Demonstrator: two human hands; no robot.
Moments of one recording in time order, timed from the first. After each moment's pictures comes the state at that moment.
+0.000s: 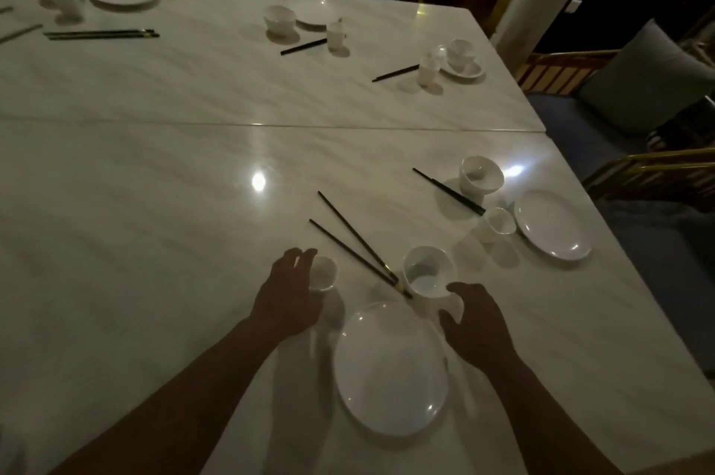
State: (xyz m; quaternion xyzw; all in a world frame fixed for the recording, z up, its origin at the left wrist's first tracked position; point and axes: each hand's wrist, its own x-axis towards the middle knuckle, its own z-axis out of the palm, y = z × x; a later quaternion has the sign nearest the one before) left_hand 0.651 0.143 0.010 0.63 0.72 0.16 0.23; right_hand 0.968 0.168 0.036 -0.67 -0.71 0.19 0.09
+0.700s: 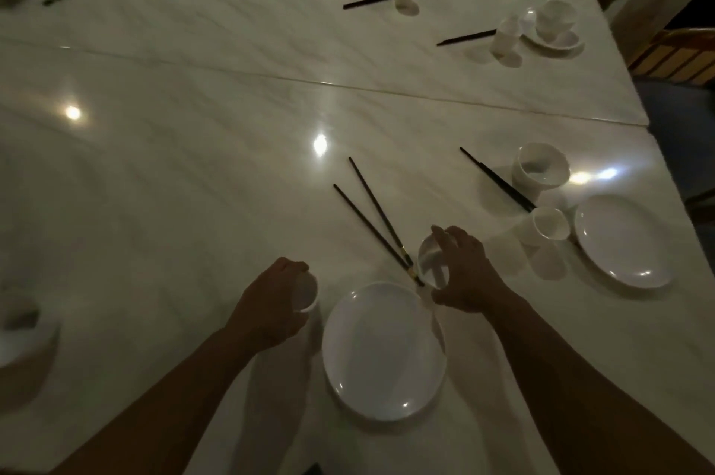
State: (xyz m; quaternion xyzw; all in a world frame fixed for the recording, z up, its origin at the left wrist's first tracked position) left_hand 0.672 0.075 0.003 0.57 0.77 0.16 0.24; right_hand 0.958 0.269 0.013 -0.48 -0.84 0.23 -0.11
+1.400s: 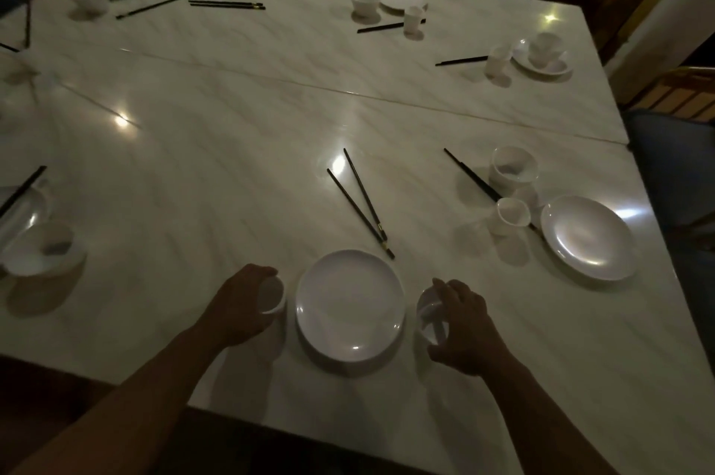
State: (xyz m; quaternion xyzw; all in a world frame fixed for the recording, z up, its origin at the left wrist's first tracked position) left_hand 0.732 -0.012 0.010 0.52 0.81 0.18 0.21; right_hand 1.077 0.168 0.014 -0.47 -0.84 0.25 -0.09
